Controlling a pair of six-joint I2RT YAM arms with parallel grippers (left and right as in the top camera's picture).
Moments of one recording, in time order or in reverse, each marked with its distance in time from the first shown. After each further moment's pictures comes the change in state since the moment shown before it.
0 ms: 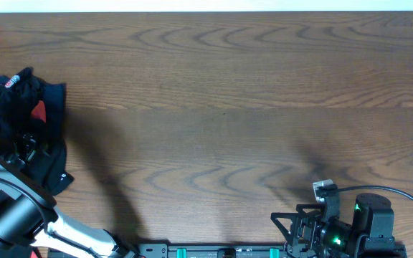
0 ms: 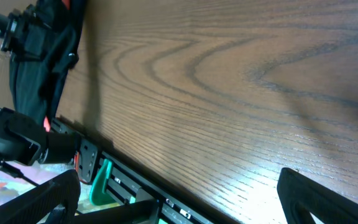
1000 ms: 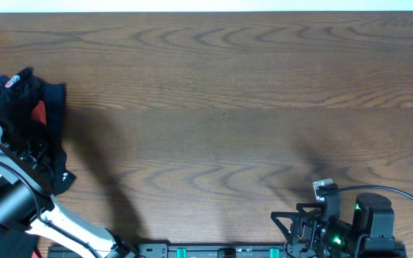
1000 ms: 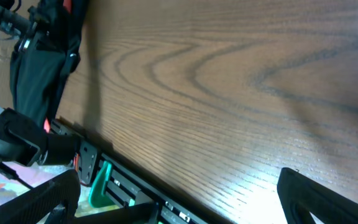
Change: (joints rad) left arm -0.058 0.104 0.000 0.008 -0.011 -0.011; right arm 0.000 0.000 0.000 0.017 0.000 0.000
